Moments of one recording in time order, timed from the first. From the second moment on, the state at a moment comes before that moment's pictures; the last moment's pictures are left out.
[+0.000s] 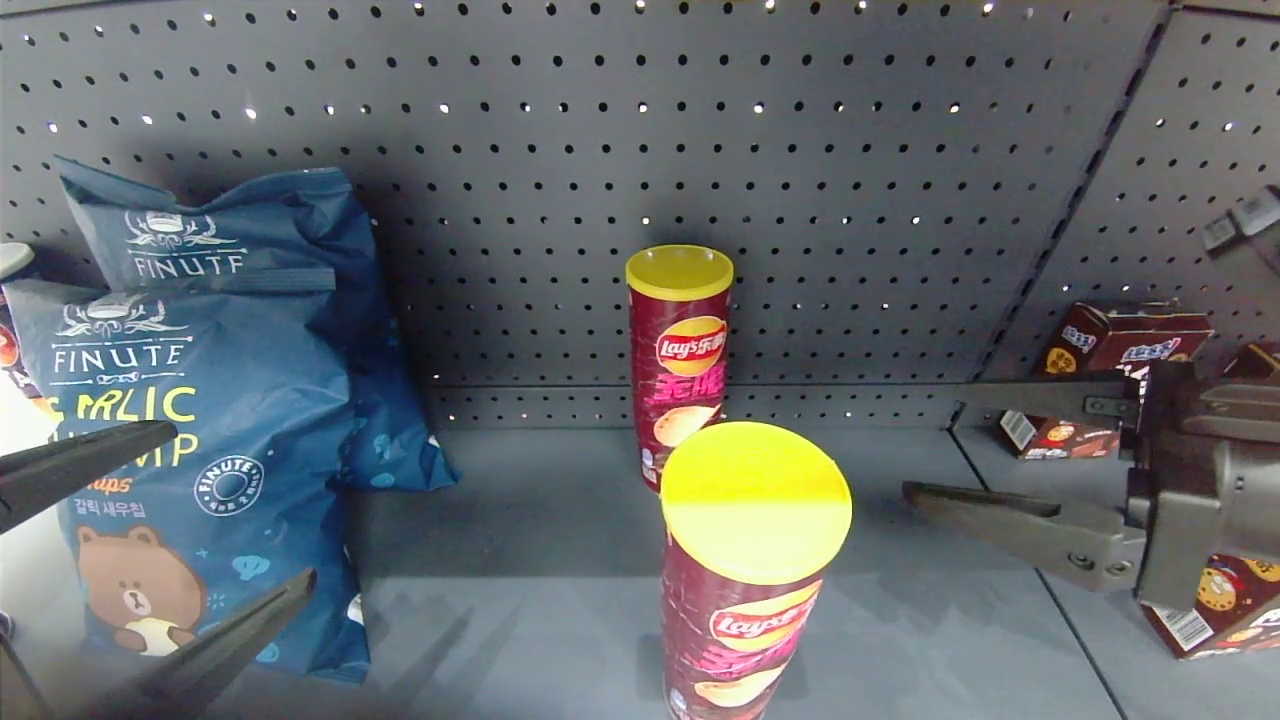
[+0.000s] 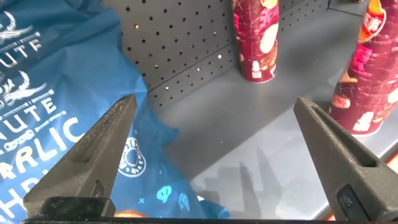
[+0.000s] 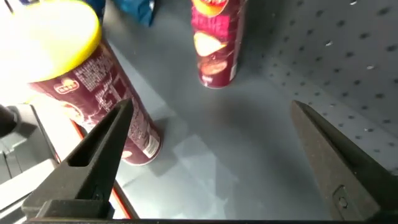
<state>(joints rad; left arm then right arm) -0.58 0.82 -0.46 -0.36 0.04 0.28 0.67 1.21 -0.86 -0.12 0.18 -0.12</state>
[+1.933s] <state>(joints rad) -0.57 0.79 -0.41 -0.36 0.04 0.22 0.80 1.41 -0.77 -0.16 0.18 -0.13</state>
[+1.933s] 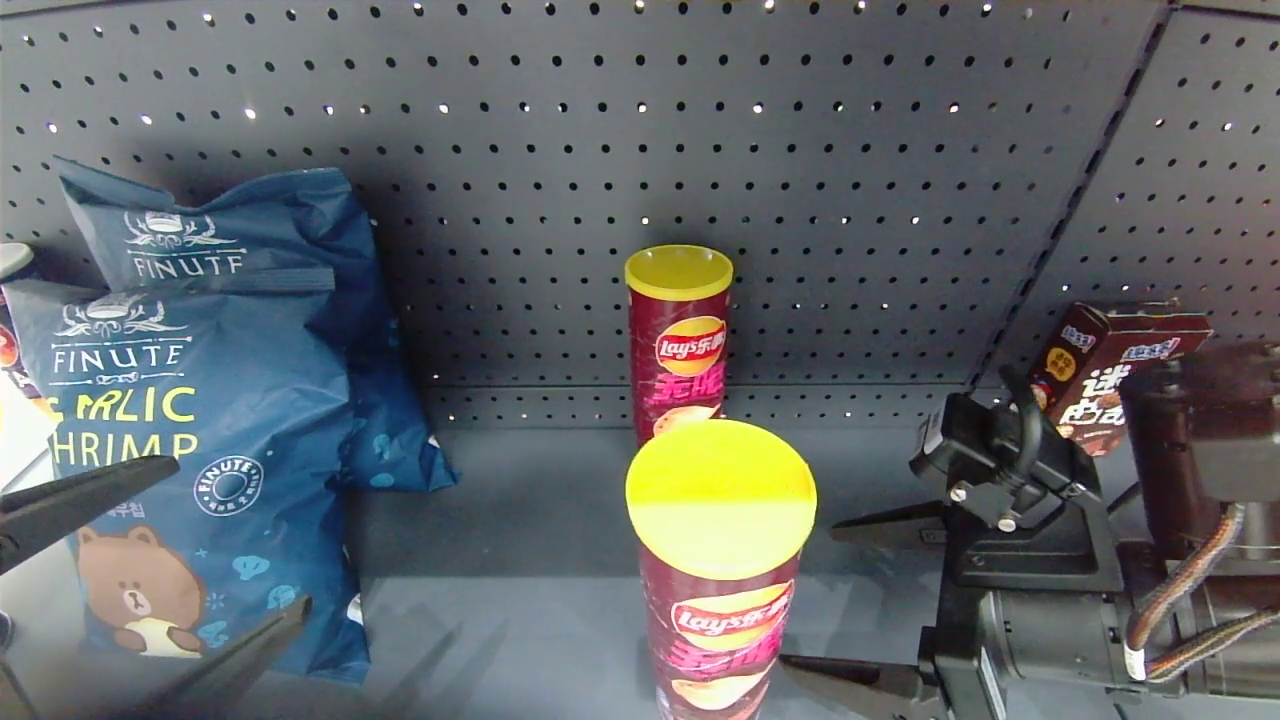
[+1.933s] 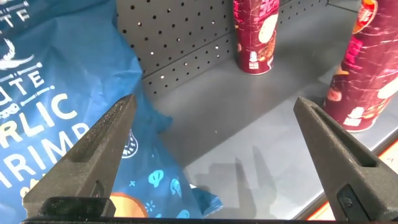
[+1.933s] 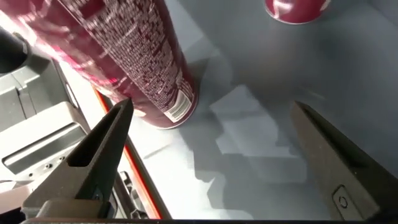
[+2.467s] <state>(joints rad) -0.56 0.78 -0.40 -0.36 0.04 0.22 0.81 1.41 -0.71 -0.16 0.18 -0.13</state>
